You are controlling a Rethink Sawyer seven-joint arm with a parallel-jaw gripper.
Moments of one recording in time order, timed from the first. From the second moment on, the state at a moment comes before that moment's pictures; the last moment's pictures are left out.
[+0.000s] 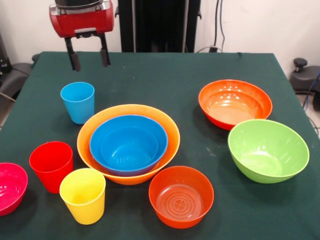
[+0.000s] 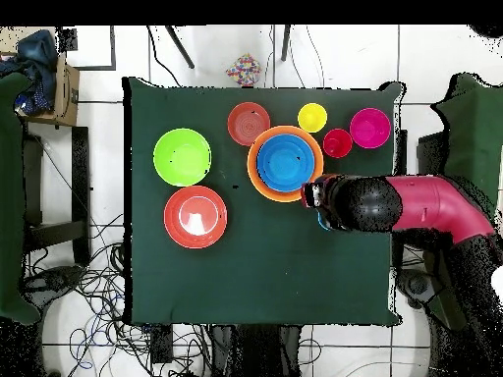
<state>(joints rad) -0.99 -0.76 0.77 1.73 -0.59 0.80 1.60</state>
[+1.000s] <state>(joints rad) -0.99 -0.67 0.77 1.65 -0.64 0.80 1.60</state>
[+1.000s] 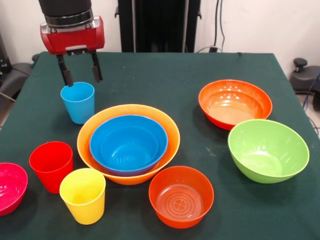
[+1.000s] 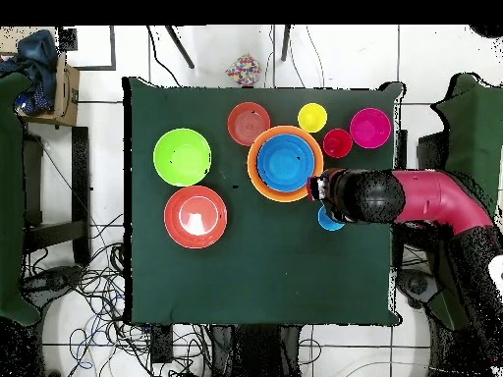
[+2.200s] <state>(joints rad) -0.98 -0.62 0.77 1.63 -0.66 0.80 1.60</state>
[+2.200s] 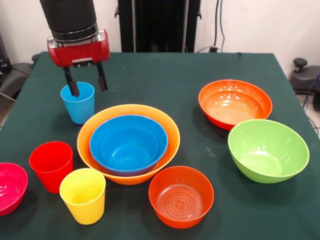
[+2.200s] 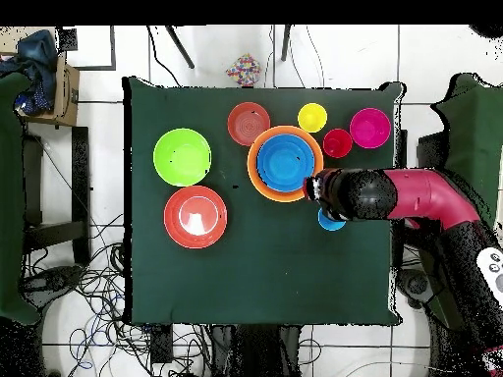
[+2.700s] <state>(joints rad) -0.98 -0.62 0.77 1.63 -0.69 0.80 1.60</state>
